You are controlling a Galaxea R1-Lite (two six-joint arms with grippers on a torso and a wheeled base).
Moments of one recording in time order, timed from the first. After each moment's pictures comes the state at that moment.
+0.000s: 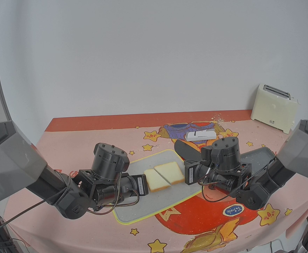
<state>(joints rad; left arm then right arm) -0.64 2.01 -0.74 -0.60 0.02 -0.57 0.66 2.12 -0.77 -0.88 -0.19 0.23</state>
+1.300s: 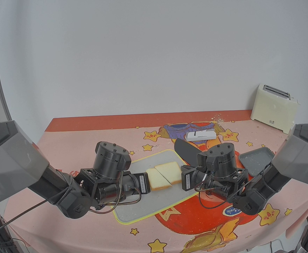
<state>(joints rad) -0.64 2.01 -0.77 -0.64 0.02 -0.57 0.69 2.15 -0.75 -0.88 -0.20 0.22</state>
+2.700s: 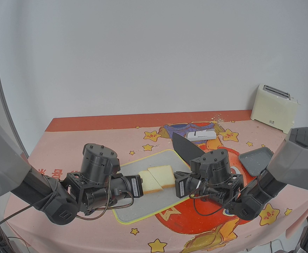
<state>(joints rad) -0.64 1.92 -0.65 -0.68 0.03 -0.57 0.73 2.16 -0.74 -0.88 -0.19 0.23</state>
